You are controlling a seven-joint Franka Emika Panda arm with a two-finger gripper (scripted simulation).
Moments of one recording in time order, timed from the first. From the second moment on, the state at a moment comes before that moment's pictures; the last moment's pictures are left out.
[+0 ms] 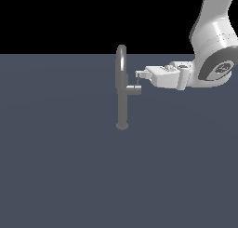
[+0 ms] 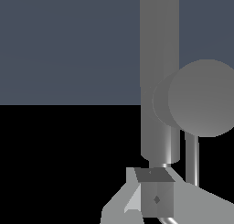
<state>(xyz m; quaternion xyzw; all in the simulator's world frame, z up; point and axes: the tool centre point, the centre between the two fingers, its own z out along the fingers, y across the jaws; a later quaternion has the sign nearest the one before) 0.035 -0.067 0.221 -0.48 0.52 0.49 0.51</state>
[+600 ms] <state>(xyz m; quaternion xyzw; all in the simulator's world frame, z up) 0.014 -0.066 0.228 -0.49 0.52 0.48 0.52</state>
